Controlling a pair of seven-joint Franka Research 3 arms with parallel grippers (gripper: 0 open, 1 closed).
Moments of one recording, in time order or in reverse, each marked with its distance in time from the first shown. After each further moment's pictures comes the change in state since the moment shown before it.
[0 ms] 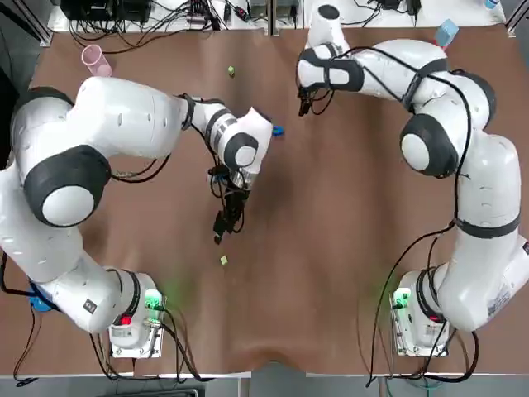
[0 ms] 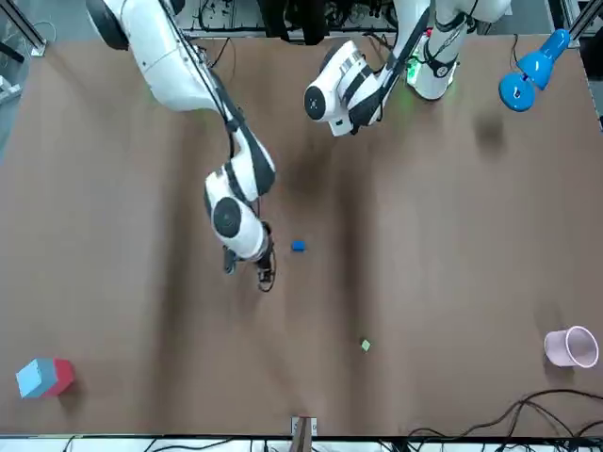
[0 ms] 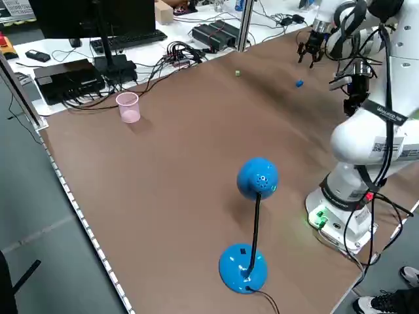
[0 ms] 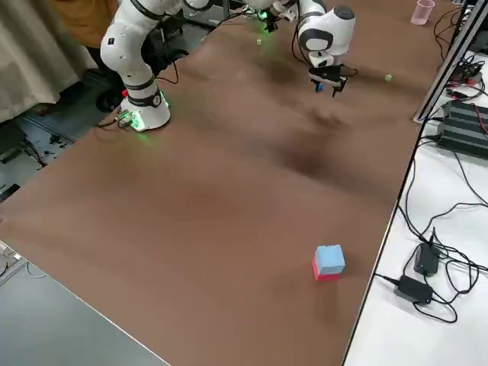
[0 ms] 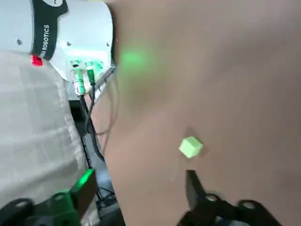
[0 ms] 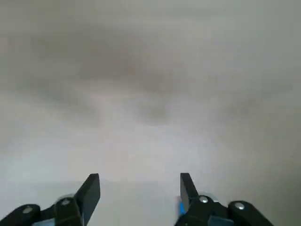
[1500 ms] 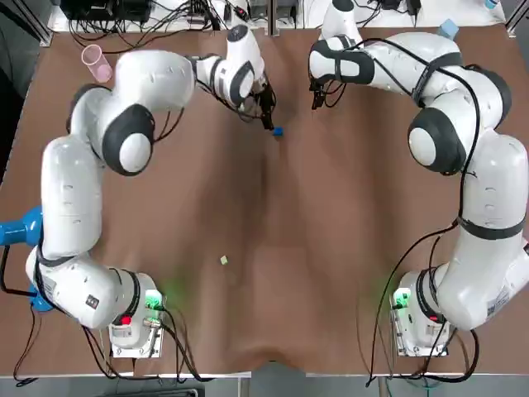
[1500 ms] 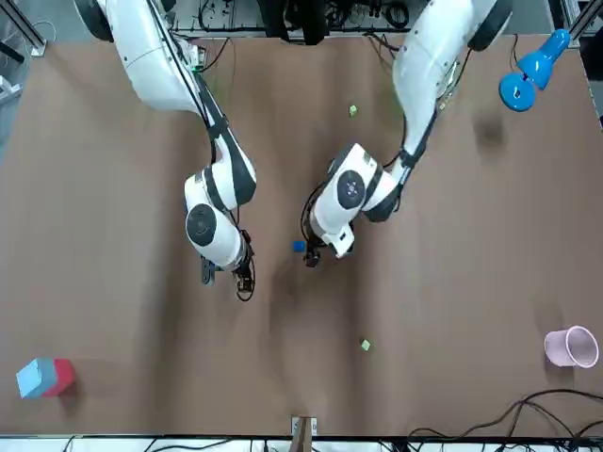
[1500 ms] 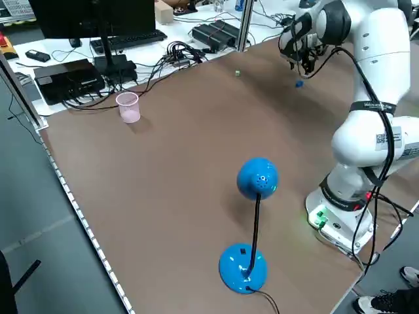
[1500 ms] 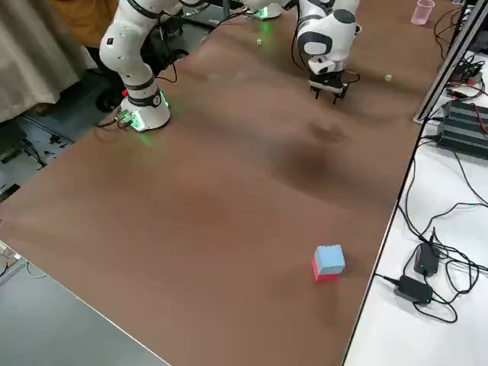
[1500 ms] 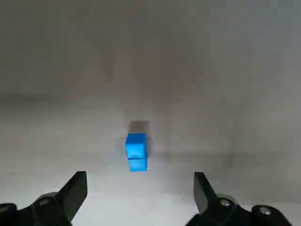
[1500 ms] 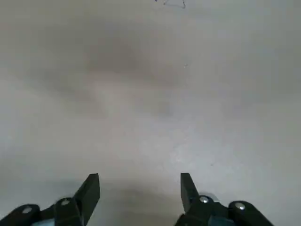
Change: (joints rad) left arm 0.031 0.441 0.169 0.537 0.041 0.829 -0.224; right arm -0.022 -0.037 -0.036 -0.048 0.000 -0.001 -0.119
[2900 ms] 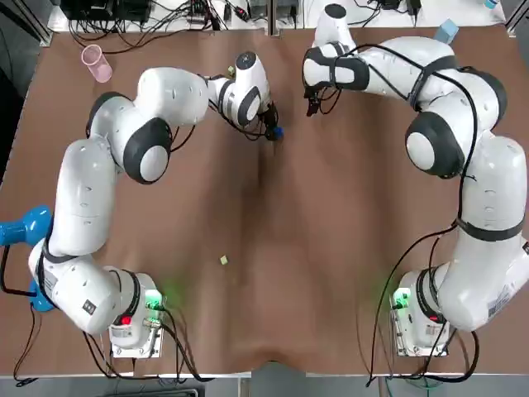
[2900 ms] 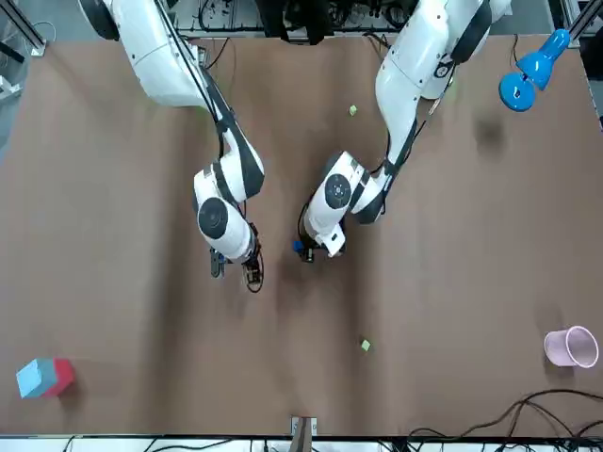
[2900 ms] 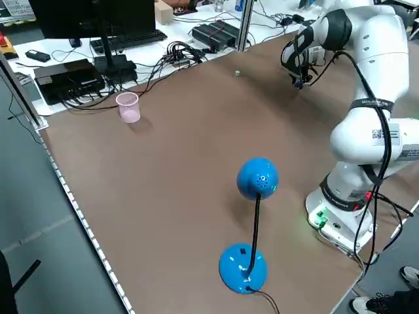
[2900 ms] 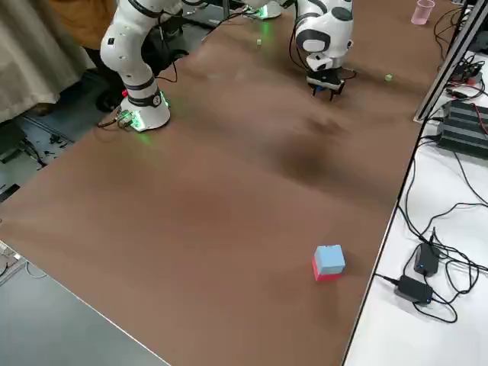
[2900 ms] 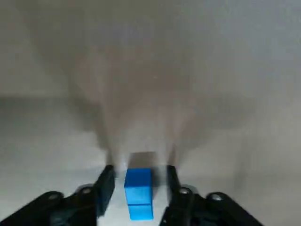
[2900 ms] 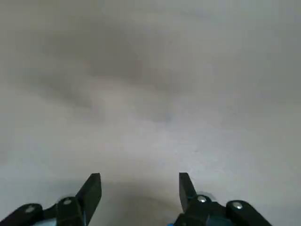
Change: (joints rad) left arm -0.079 0.078 0.072 0.003 0.000 0.084 -0.005; right arm 0.040 -0.001 0.011 -0.023 0.000 0.000 0.009
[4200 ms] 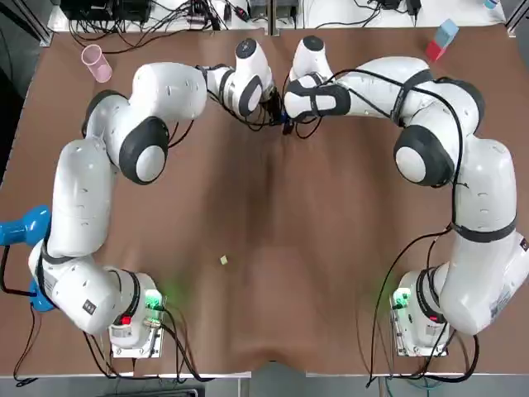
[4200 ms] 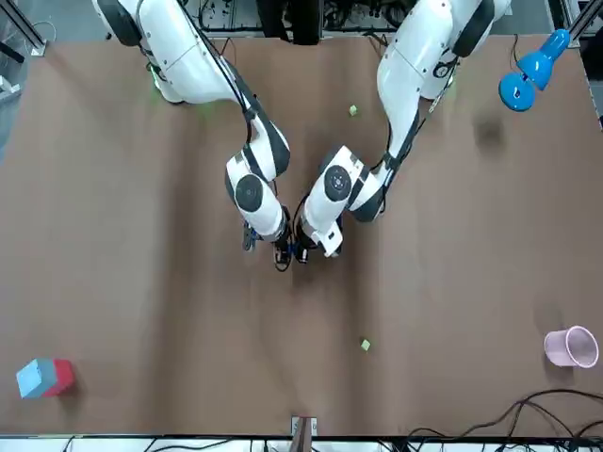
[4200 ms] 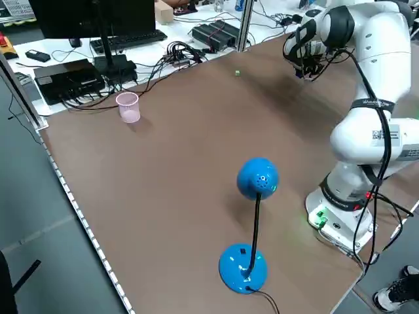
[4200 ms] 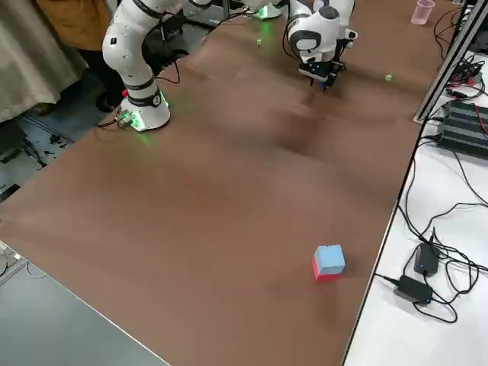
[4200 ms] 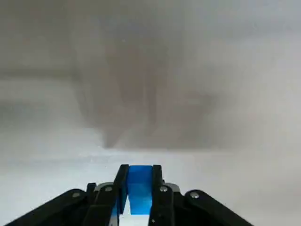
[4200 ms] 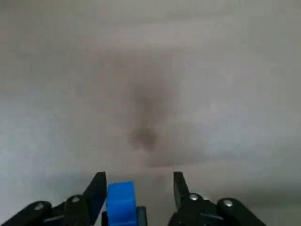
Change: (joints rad) left arm -0.001 -0.032 -0.007 0.036 0.000 0.004 0.012; right arm 0.073 0.052 0.078 -0.021 0.034 0.182 0.283
